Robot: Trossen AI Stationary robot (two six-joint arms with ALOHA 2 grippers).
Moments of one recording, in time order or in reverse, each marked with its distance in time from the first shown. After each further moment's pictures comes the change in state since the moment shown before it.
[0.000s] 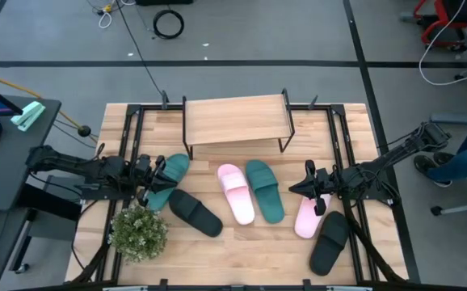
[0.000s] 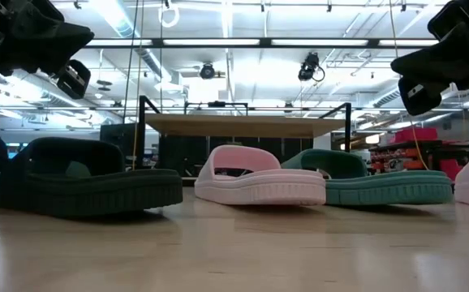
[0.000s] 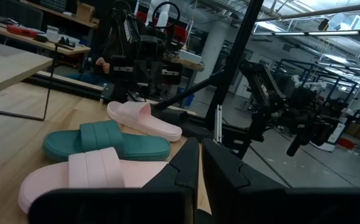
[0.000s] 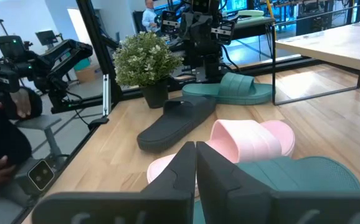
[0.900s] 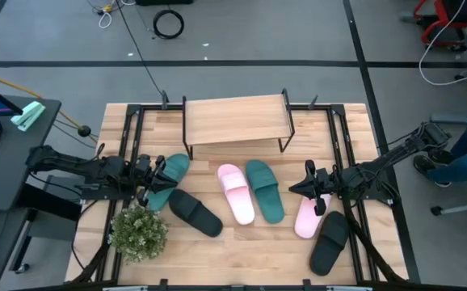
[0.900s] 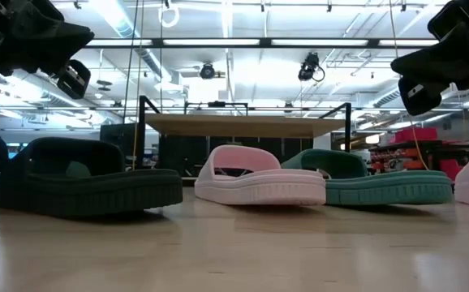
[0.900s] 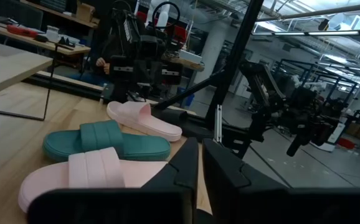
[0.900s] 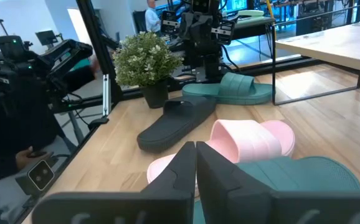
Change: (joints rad) left arm 0.000 0.000 0.000 0.000 0.000 0.000; right arm 0.000 0.000 0.000 0.000 0.000 0.000
